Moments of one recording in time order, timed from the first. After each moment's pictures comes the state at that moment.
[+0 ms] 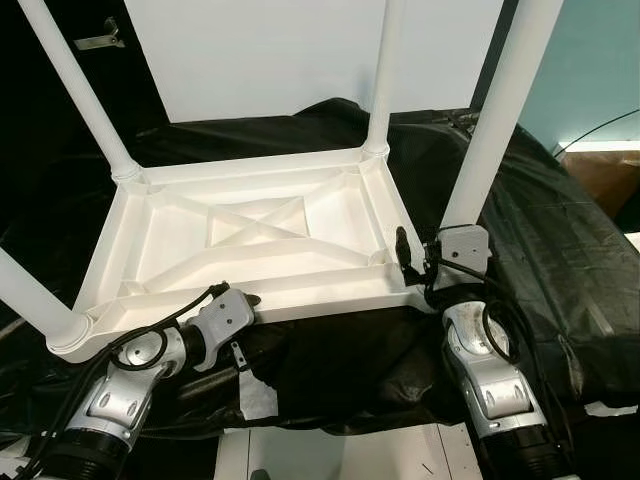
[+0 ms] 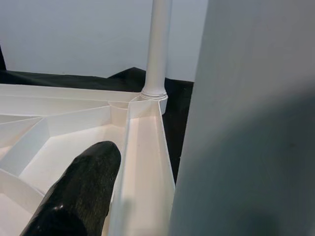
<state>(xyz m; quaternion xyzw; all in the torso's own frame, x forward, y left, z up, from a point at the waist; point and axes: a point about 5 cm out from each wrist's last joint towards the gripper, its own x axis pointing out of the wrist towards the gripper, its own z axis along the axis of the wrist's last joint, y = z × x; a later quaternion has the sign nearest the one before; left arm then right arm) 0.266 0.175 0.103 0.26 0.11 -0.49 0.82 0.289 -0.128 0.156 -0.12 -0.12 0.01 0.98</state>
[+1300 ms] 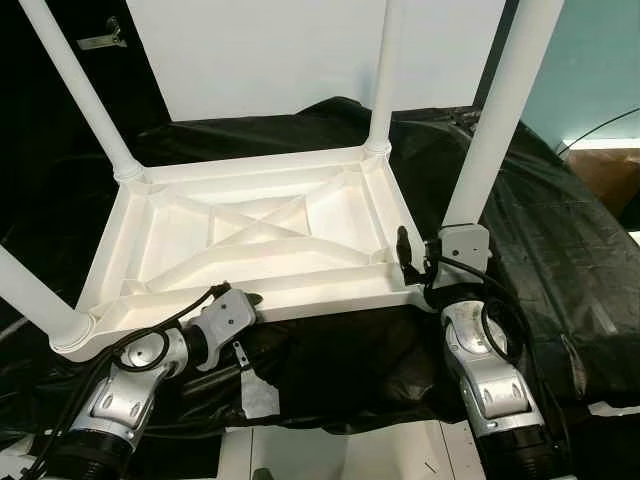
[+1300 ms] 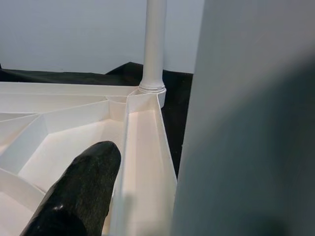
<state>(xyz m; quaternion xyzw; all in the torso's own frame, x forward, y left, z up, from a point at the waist) 0.268 0.173 0.101 0.26 0.11 -0.49 0.83 0.289 -0.128 0.155 -0.11 -0.11 0.00 0.99</state>
